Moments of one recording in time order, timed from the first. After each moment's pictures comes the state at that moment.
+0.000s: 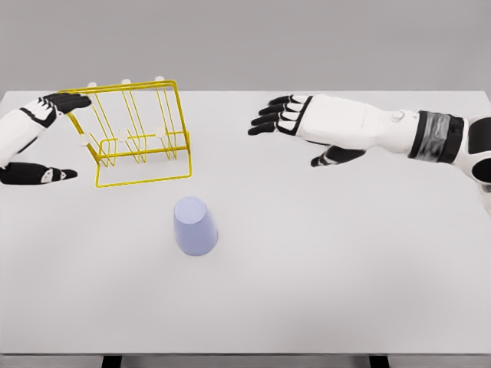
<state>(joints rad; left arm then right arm) -0.12 0.97 -0.20 -1.62 -0.10 -0.61 -0.04 -0.55 -0.67 0.43 -1.65 0.25 -0.62 0.61</state>
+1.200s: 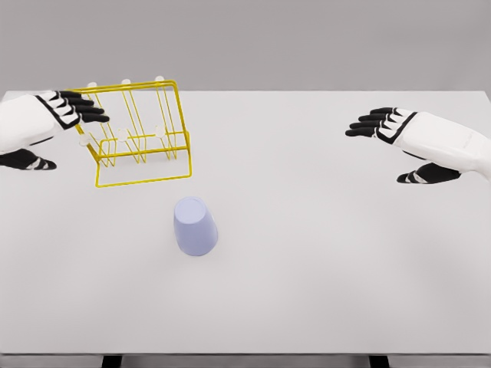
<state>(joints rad) -0.45 1.08 -0.37 -1.61 -0.32 -0.61 -0.33 -0.28 -0.81 0.11 -1.70 0.22 -0.61 0.61</state>
